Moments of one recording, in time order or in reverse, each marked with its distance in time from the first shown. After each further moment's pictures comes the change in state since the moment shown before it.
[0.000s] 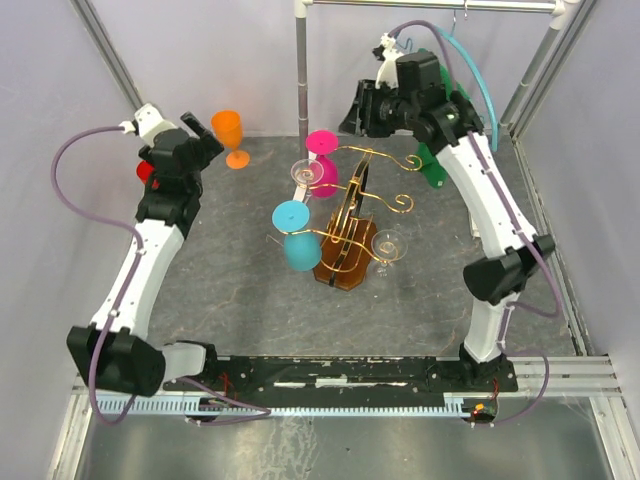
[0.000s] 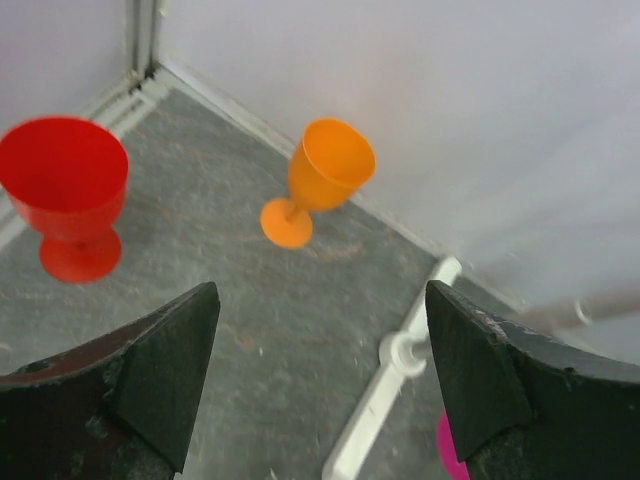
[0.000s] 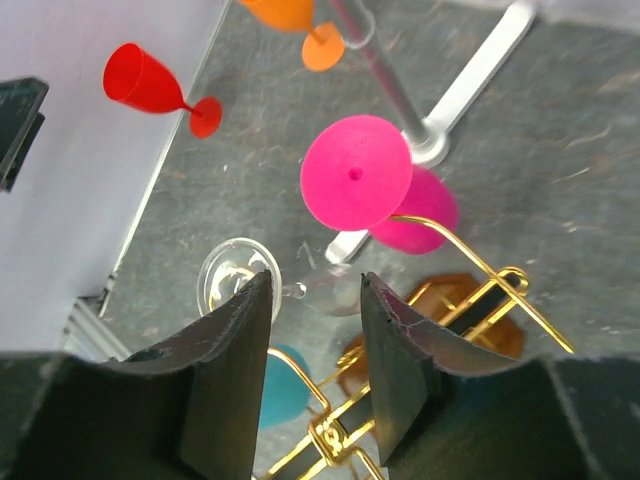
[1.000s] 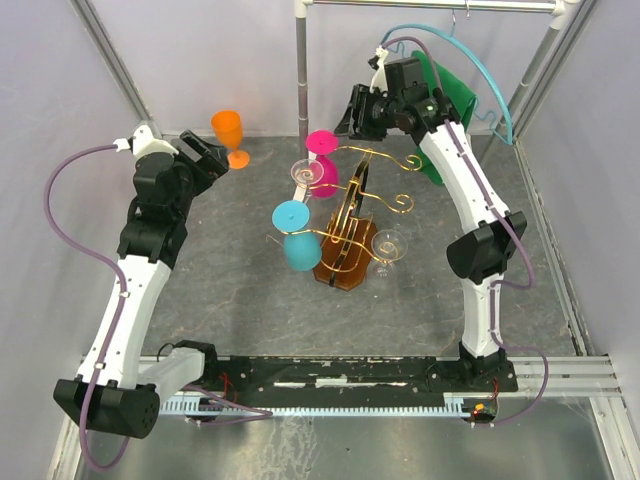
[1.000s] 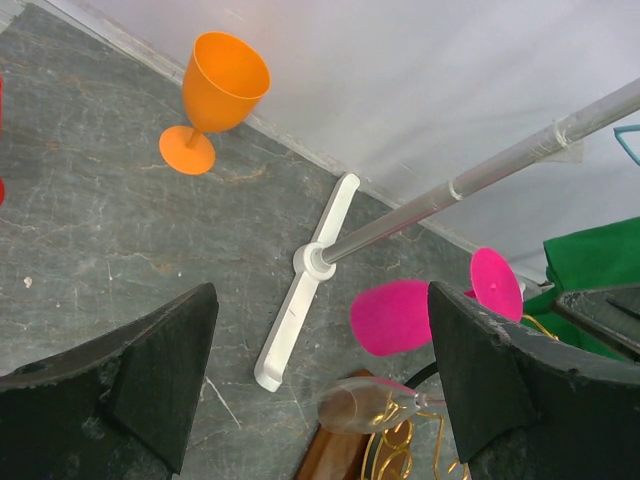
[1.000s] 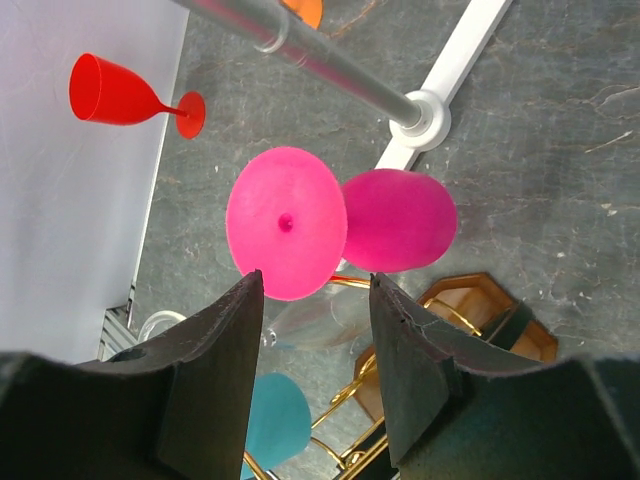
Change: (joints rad) left arm -0.003 -0.248 -0.094 -0.148 0.287 -0.114; right arm -0.047 0.252 0.126 -0.026 -0.092 0.126
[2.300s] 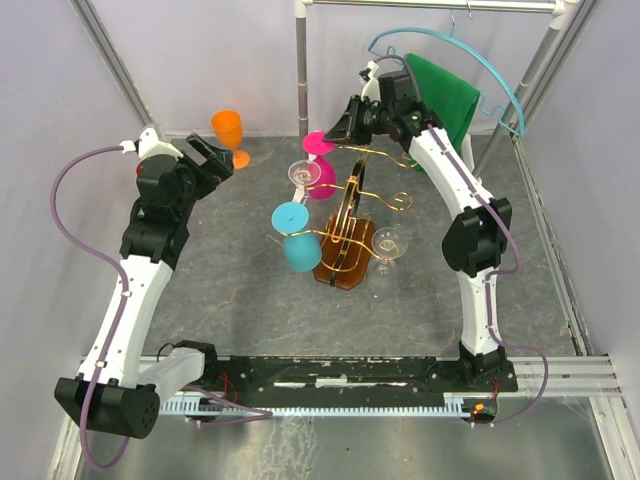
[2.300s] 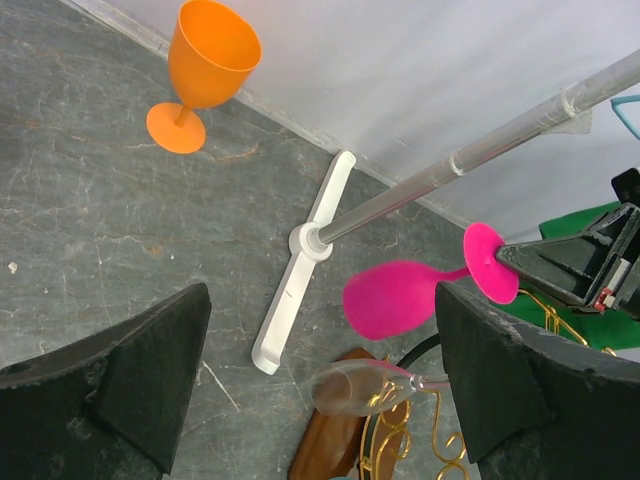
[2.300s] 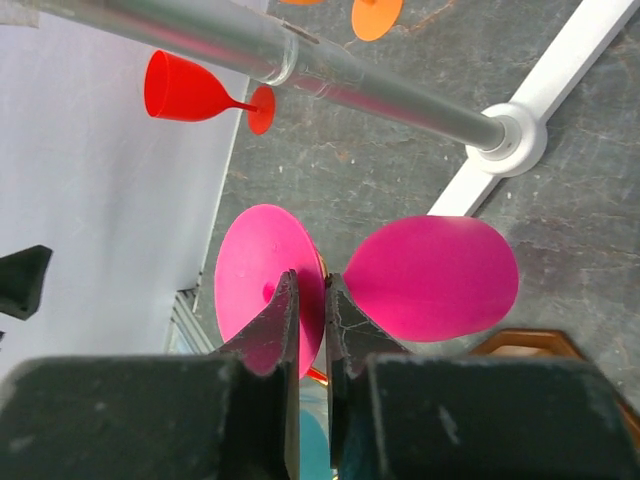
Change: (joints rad) left arm 0.000 0.000 -0.024 0.000 0.060 0.000; right arm -0.029 0.092 -0.125 0.275 -0.212 0.105
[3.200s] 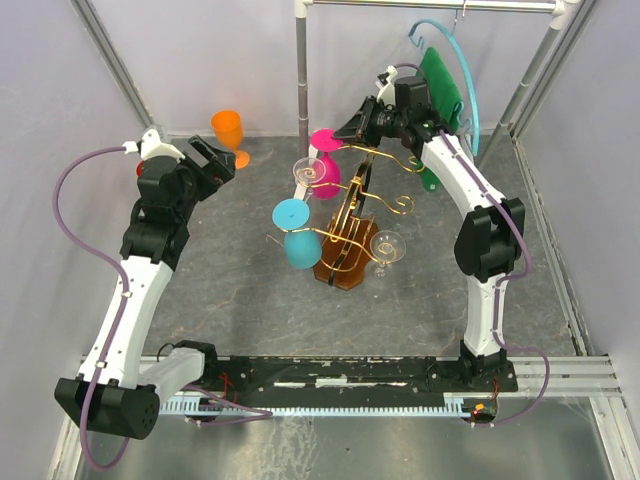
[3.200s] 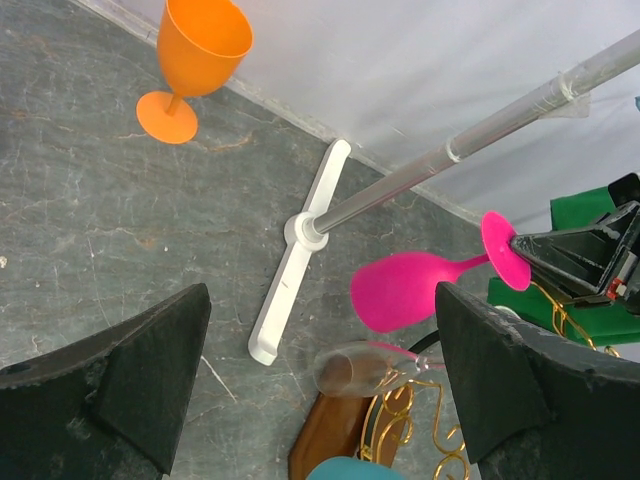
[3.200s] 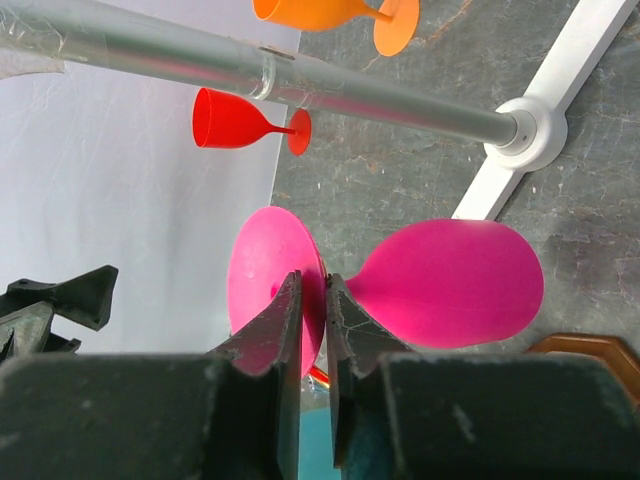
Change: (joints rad) left arm 0.000 -0.004 -0.010 -0.005 0.029 0.000; right arm -0.068 -0.105 -0.251 0.241 -0.077 0.195
